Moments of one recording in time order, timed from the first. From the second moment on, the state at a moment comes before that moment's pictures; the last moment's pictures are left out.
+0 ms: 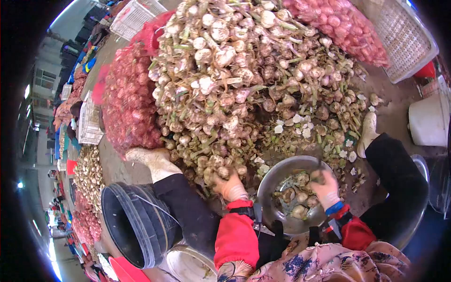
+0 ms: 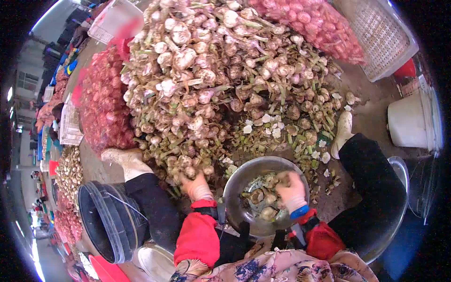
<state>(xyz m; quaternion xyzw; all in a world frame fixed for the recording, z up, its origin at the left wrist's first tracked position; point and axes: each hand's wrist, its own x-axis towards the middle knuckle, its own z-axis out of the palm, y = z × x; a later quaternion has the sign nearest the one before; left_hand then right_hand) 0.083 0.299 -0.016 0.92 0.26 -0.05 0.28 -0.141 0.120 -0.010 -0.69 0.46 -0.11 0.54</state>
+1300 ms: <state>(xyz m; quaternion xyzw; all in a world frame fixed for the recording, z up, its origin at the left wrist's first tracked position) -0.068 0.329 0.114 0.71 -0.26 -0.30 0.59 -0.189 0.154 0.139 -0.82 0.14 -0.12 0.54</state>
